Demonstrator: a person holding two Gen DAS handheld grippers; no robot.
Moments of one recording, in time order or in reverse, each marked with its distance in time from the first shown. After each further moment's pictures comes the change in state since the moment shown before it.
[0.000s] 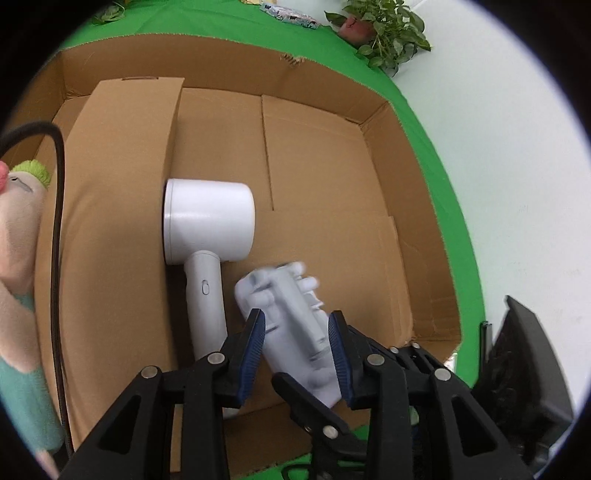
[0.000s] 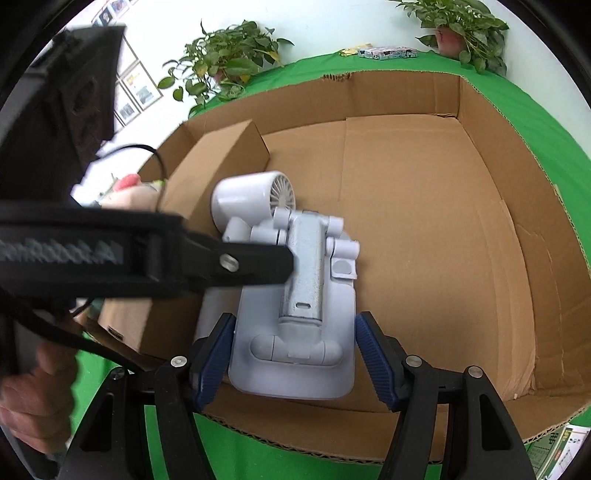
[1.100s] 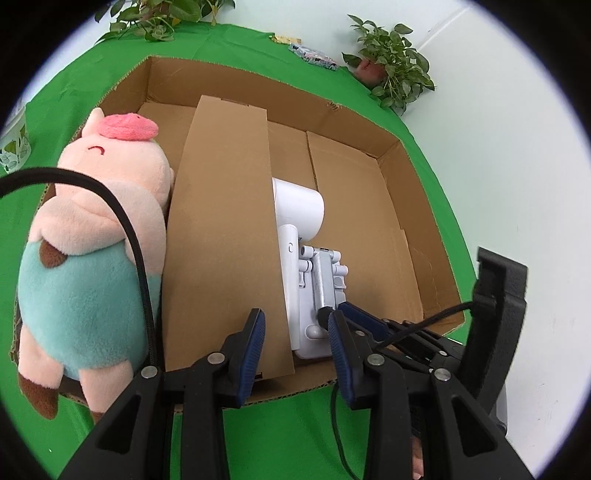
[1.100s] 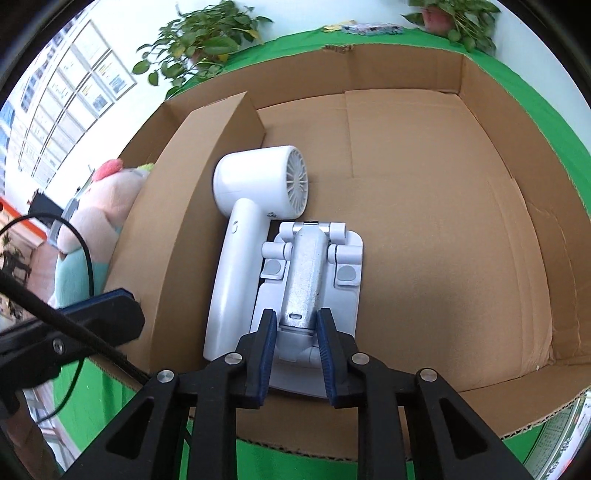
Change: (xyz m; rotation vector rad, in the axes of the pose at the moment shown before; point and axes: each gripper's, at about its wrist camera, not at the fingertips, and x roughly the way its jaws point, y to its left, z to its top) left arm -0.056 0.040 -0.045 -0.025 -0.164 0.043; right arm 0.020 0.035 0.009 0.056 0.080 -0.065
